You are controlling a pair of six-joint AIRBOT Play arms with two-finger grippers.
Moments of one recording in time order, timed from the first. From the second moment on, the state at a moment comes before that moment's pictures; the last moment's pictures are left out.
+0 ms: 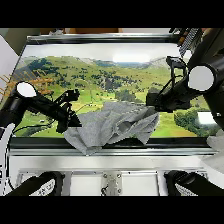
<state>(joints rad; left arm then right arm) -0.05 -1.18 1.07 0.92 -1.62 -0.21 0.44 -1.16 1.54 -1.54 1.73 2.09</state>
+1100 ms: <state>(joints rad) -0.16 -1.24 1.06 0.92 -1.55 -0.24 0.51 -1.15 1.58 -1.48 1.66 2.09</state>
